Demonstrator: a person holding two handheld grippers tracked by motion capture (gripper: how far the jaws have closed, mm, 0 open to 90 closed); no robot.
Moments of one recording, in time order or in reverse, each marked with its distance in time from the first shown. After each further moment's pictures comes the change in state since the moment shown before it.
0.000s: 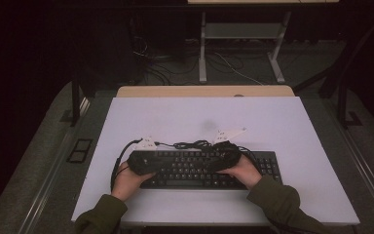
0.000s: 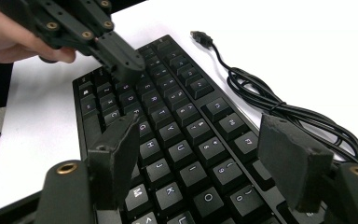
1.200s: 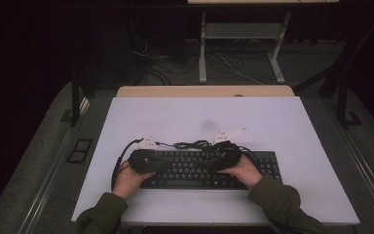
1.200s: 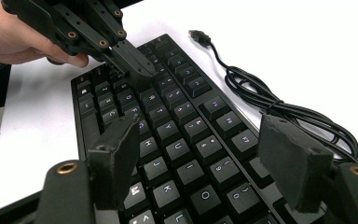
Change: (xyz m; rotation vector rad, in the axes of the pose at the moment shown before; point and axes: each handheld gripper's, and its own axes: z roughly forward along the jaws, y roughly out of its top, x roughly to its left) left arm 0.006 -0.004 0.006 0.030 0.006 -0.014; right arm -0.002 0.000 -0.001 0.000 -0.003 -0.003
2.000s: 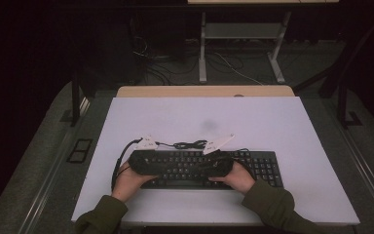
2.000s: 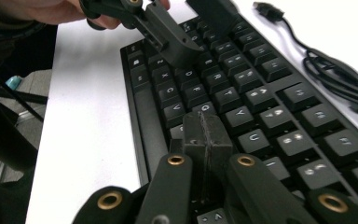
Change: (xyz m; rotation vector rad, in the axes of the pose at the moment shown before) left arm -0.012 0.006 -0.004 -0.057 0.025 -0.011; right arm 0.028 -0.002 0.017 0.110 0.128 -0.077
